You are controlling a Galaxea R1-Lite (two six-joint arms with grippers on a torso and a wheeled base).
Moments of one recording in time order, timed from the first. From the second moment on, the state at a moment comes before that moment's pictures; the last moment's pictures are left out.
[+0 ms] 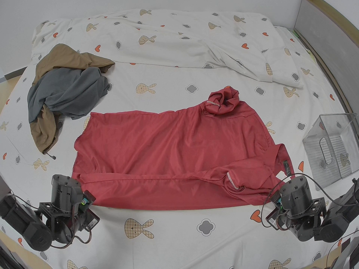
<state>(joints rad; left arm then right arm) -0.39 1.75 -0.26 -0.76 0.48 0.50 0.65 1.77 -0.34 -0.63 -0.66 -0.32</state>
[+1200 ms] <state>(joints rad) -0.45 1.64 -0.02 -0.80 0.48 0.46 0.89 1.68 -0.10 -0.63 -0.66 -0.28</state>
